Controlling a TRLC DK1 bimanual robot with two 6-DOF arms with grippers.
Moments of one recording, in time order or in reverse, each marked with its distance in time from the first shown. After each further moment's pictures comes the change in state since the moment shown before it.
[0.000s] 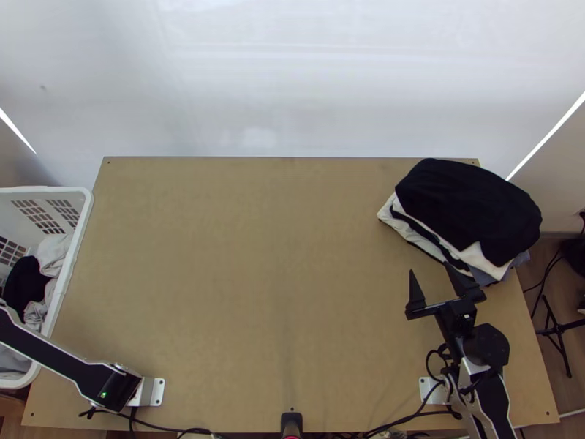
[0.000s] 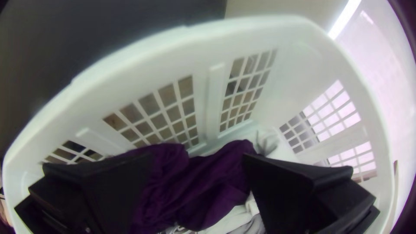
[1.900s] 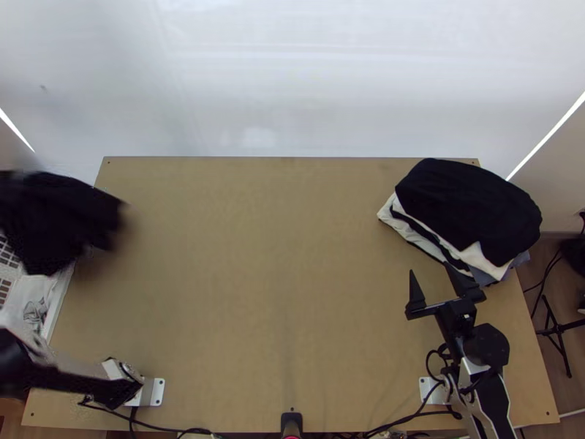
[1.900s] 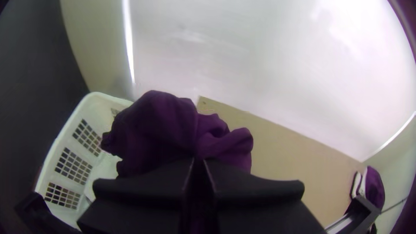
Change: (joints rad) left arm -0.363 -1.024 -0.487 -0.431 0.395 0.232; right arm 0.000 0.001 0.000 0.000 0.000 0.000
